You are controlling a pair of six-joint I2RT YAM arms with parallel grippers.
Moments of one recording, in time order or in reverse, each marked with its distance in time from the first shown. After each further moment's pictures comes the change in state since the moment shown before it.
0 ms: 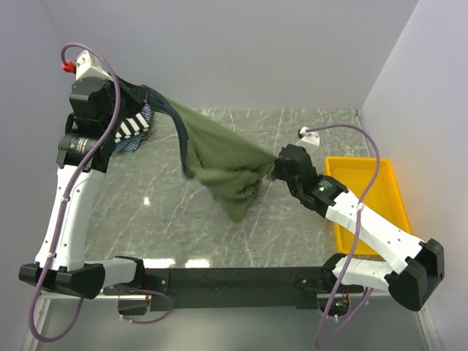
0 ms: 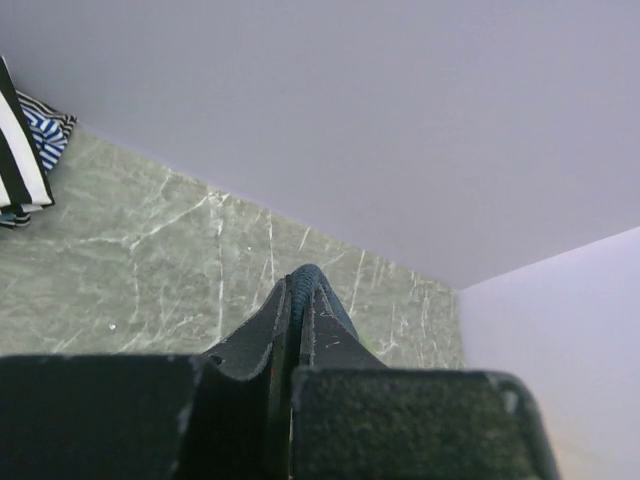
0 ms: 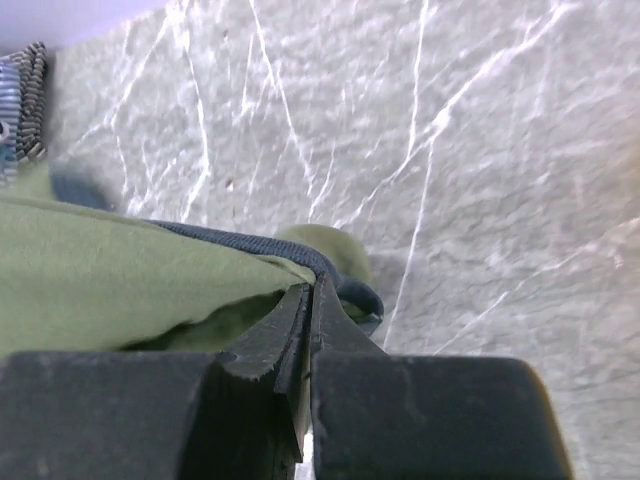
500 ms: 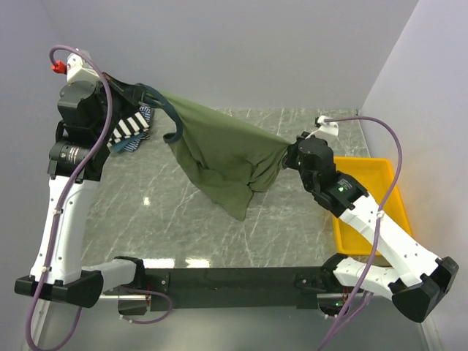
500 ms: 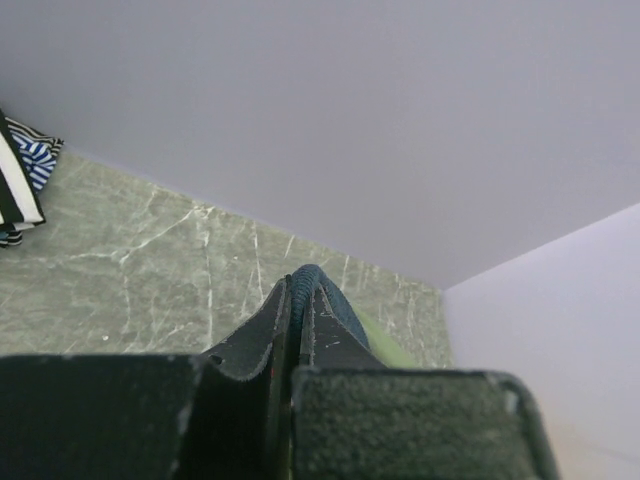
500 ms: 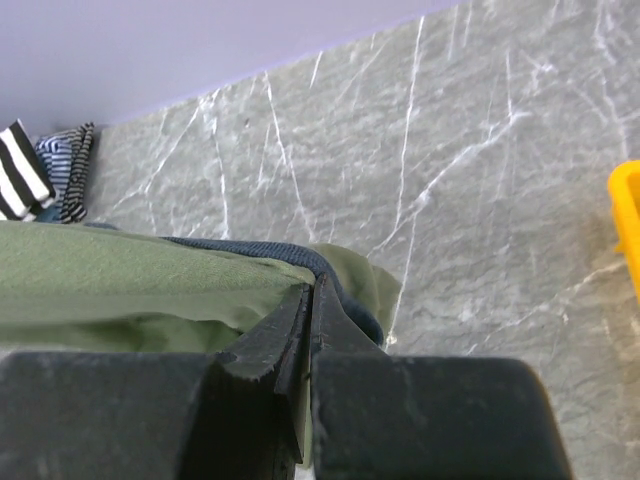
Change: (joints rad) left arm -0.001 -0.056 0.020 -0.012 0.020 0.022; right arm -0.063 -0.099 0.111 -0.040 0.012 -0.118
